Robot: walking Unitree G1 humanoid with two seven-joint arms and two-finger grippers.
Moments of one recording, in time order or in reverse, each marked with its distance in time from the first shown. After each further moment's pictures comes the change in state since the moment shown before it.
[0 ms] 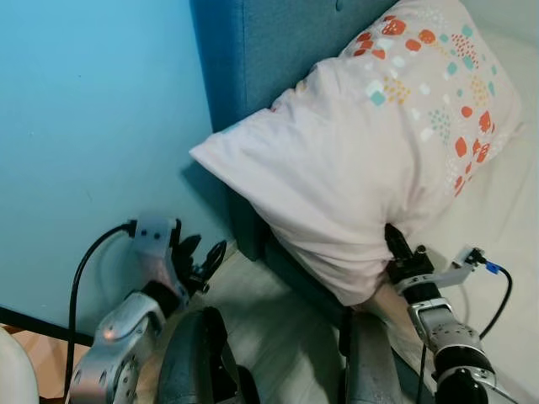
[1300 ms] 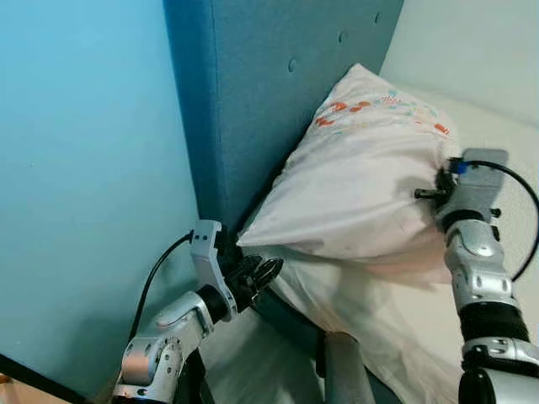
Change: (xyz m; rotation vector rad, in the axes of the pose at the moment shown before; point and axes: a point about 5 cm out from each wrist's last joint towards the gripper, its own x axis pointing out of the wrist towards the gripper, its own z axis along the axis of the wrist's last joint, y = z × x) left arm 0.034 -0.049 -0.041 -0.334 0.160 -0.284; right arm 0.080 0.099 0.045 -1.442 -0.106 -0.415
